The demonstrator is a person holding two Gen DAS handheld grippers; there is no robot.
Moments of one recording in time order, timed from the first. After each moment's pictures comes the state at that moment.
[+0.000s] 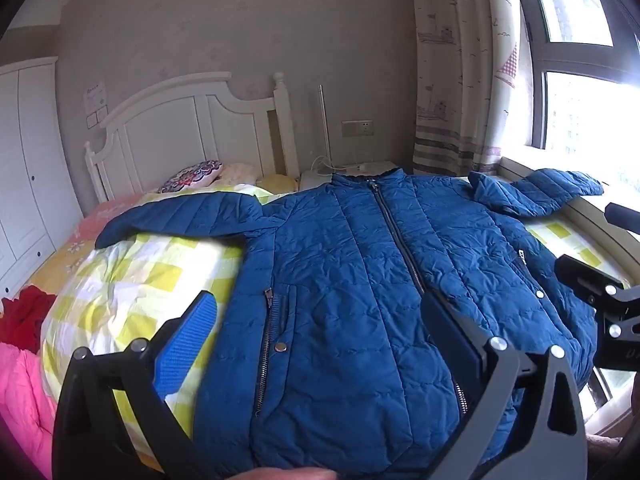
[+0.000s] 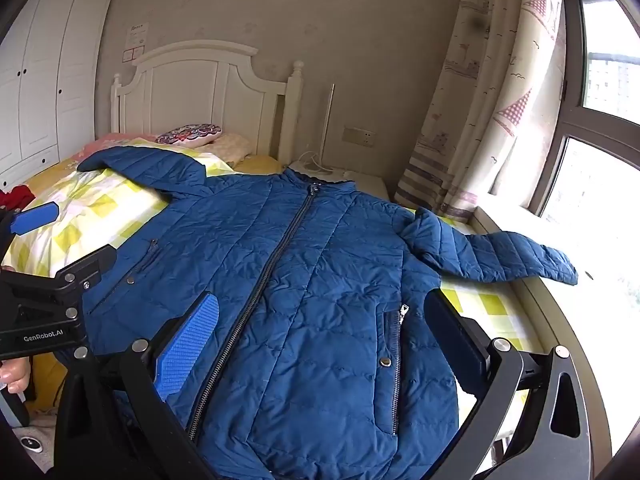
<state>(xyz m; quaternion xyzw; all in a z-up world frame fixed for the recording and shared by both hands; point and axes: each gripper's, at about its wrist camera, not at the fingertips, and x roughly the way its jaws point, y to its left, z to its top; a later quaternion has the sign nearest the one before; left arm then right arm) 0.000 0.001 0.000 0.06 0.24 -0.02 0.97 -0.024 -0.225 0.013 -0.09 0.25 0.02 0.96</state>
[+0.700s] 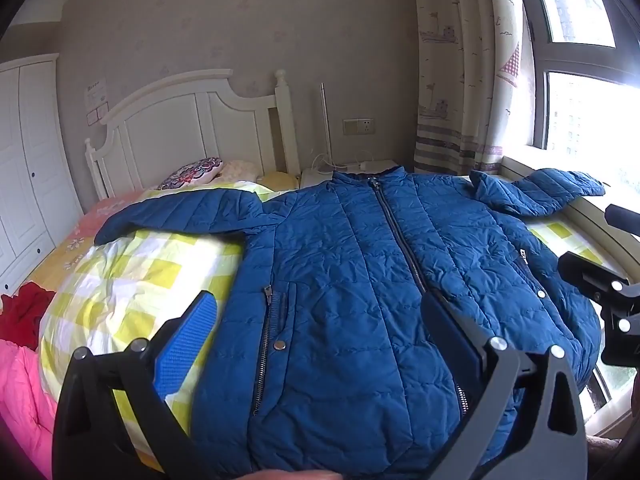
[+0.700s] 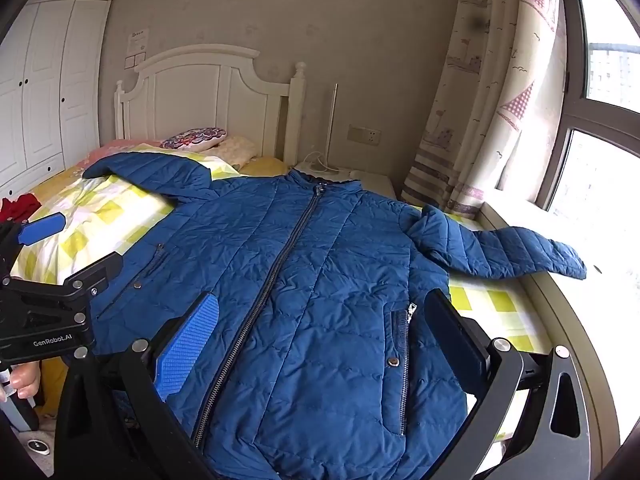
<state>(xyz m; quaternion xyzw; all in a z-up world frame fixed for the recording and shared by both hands) 0.000 0.001 -0.001 0.06 0.24 -0.02 0.97 -0.022 -0.228 0.012 -0.06 0.26 0.04 0.96</state>
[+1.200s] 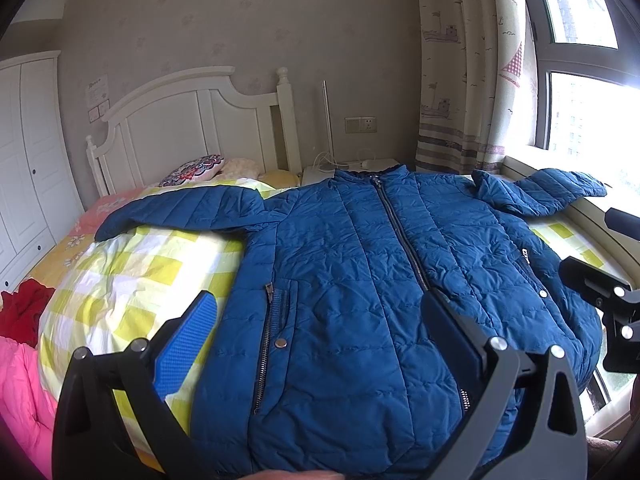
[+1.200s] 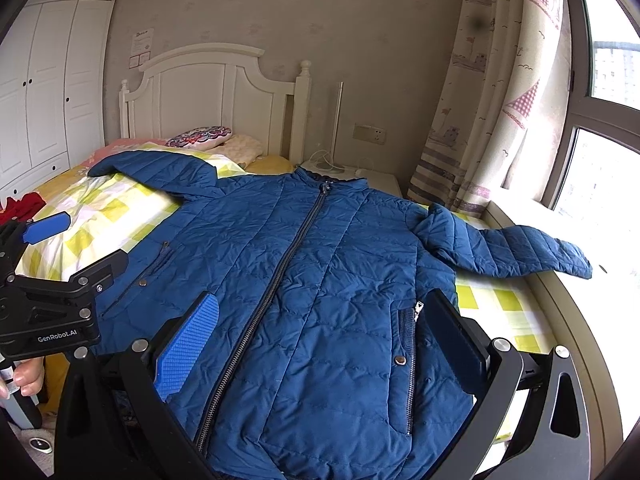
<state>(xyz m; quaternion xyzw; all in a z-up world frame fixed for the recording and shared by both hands) 0.002 0.001 -0.005 0.06 0.25 -0.02 0.97 -0.022 -0.225 0.009 -0.06 0.26 0.05 0.96</state>
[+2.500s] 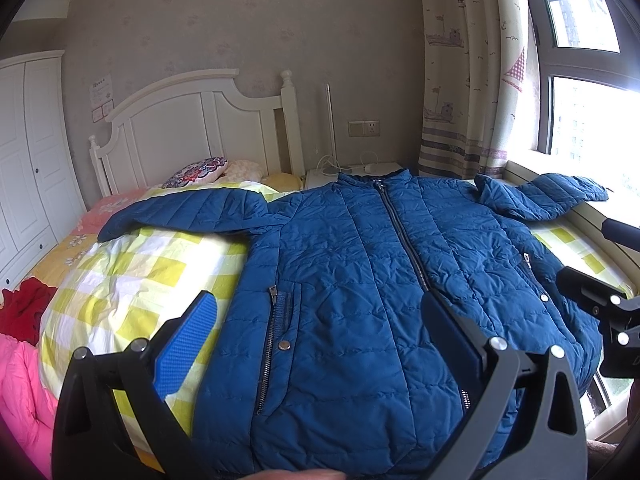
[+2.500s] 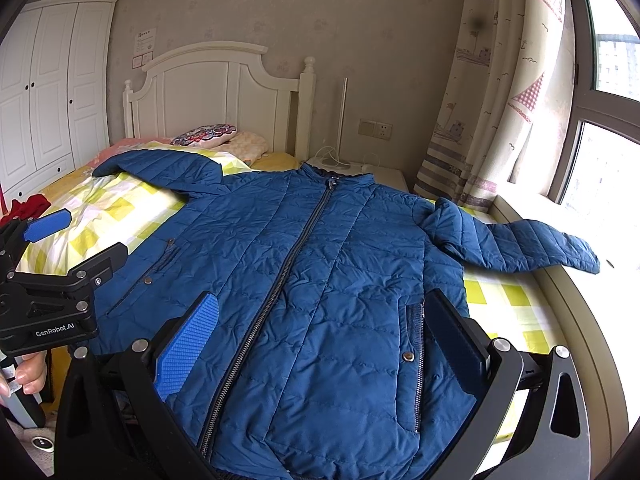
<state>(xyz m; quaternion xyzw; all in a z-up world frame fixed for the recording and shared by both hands) 0.002 0.010 -0.005 0.06 0.24 -0.01 0.97 -0.020 -0.224 0.007 -0.06 0.27 0.06 0.96</state>
